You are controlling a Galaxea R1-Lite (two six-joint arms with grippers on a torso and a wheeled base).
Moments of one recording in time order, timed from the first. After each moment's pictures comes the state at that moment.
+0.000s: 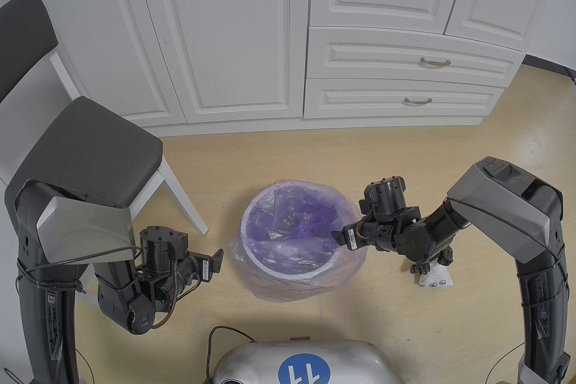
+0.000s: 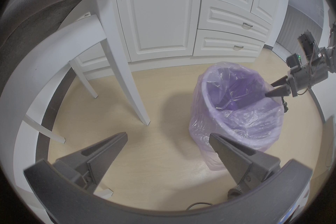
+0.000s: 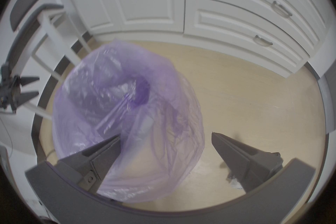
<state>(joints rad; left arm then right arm) -0.35 2.36 -0.50 -1.42 0.20 -0.03 0.45 2.43 -1.26 -0.54 -0.15 0.00</state>
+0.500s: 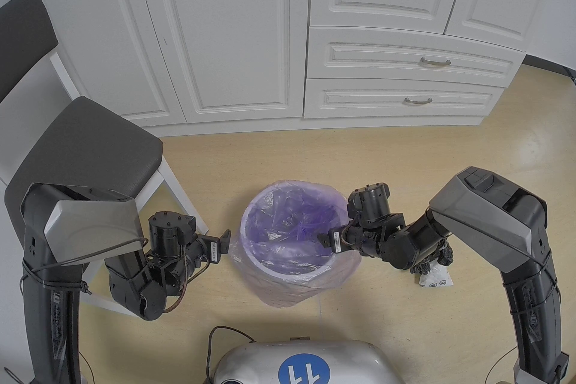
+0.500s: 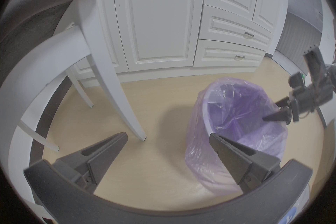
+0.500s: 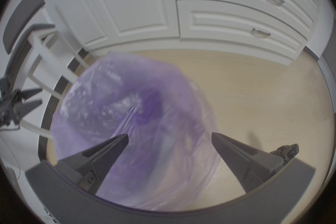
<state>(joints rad) -0.35 2.39 -0.66 -1.38 0.20 -0.04 0.49 2.51 -1.35 -0.56 -0.16 0.12</state>
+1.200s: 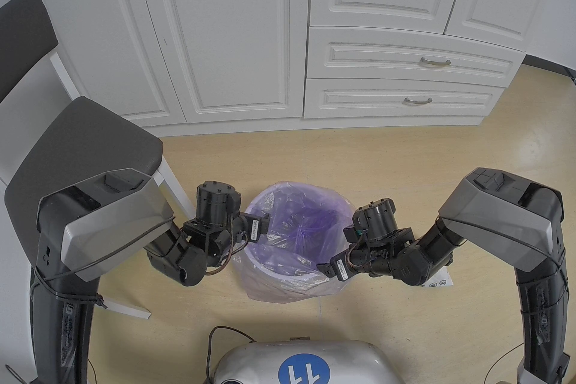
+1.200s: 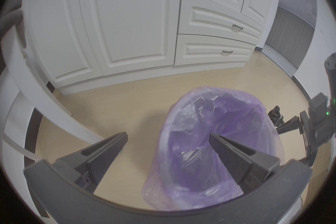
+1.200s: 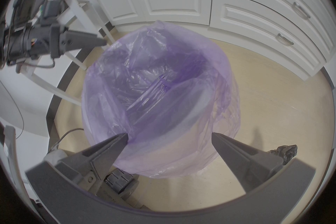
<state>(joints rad) -0.46 2.43 -1.10 -0.92 0.20 -0.03 0.53 2.41 -1.12 -0.58 -0.05 -0.05</state>
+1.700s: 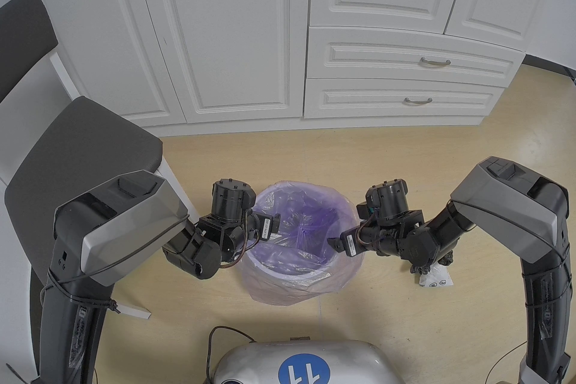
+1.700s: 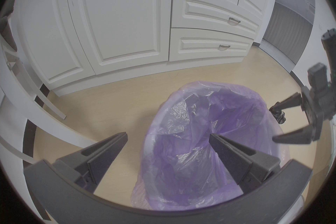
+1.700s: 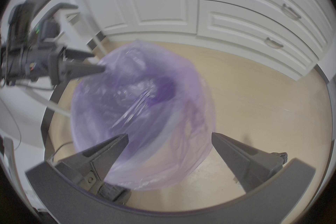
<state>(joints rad) -0.48 2.50 -1.26 -0.81 0.20 -0.02 0.47 2.40 -1.19 -0.58 -0.08 -0.02</state>
